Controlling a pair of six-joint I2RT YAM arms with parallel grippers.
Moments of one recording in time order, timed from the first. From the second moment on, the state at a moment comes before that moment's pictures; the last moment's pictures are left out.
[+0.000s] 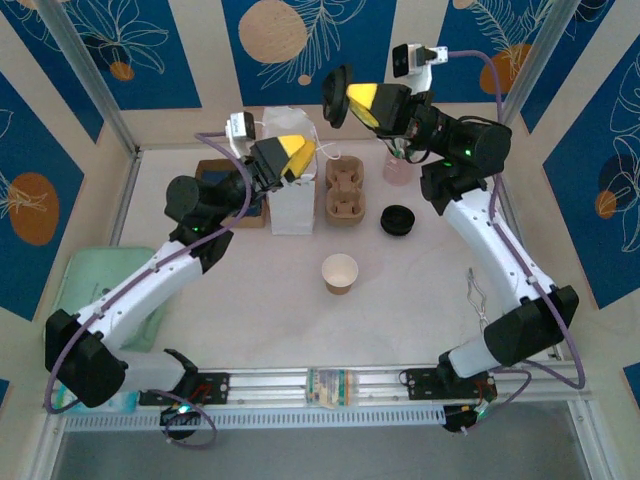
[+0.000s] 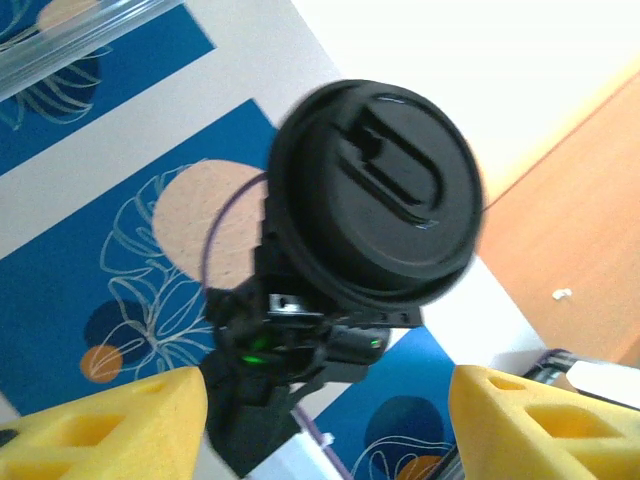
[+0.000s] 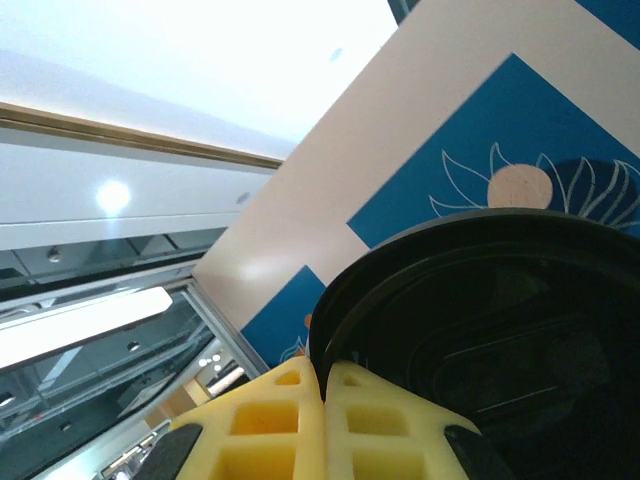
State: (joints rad) left arm -0.61 1.29 1.14 0.81 0.55 -1.40; right arm 0.38 1.48 1.57 0.91 -0.92 1.74
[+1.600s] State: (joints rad) left arm -0.61 1.36 1.23 1.06 0.48 -1.57; right arm 0.56 1.69 1.69 1.27 -0.75 1.95
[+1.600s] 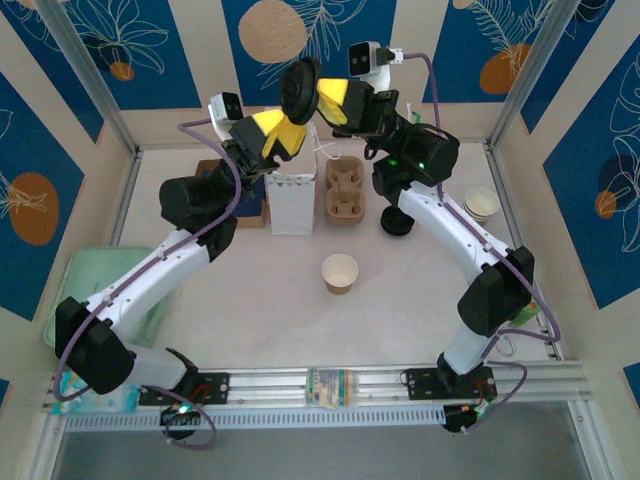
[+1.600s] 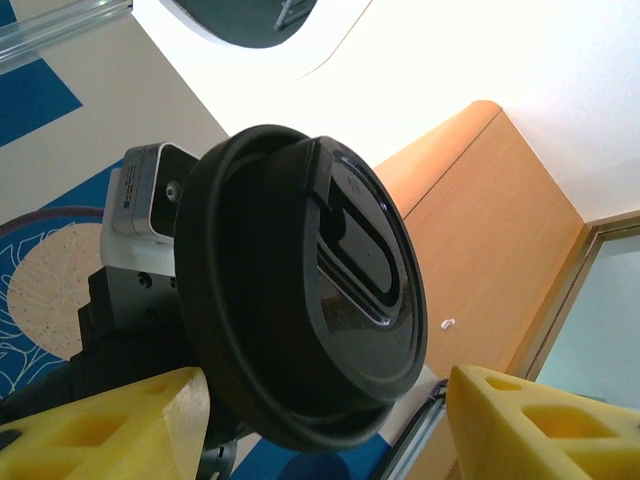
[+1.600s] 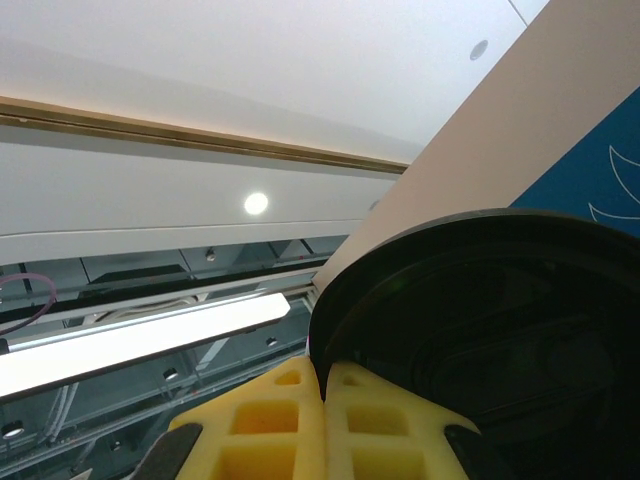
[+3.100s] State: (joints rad) left arm -0.61 1.34 1.21 0.97 0.48 -1.52; right arm 0.51 1.41 1.36 0.97 -0.79 1.68
